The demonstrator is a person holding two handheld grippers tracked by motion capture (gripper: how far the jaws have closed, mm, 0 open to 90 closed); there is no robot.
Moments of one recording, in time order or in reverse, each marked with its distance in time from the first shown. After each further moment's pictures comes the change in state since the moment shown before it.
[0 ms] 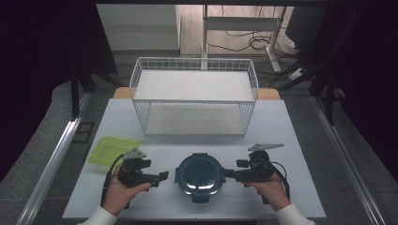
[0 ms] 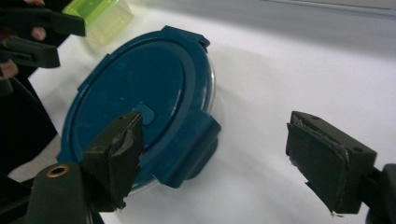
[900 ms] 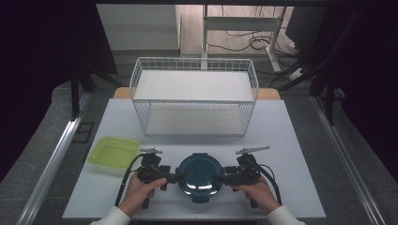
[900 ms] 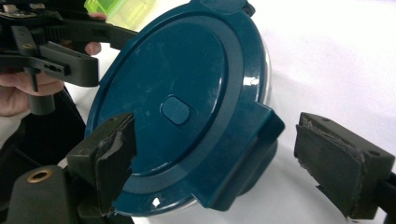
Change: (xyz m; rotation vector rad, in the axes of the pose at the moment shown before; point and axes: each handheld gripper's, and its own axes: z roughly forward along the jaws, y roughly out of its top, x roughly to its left) left arm -0.008 0.009 0.048 0.100 -0.234 -0.177; right arm 0.010 -0.007 0.034 0.062 0.113 0.090
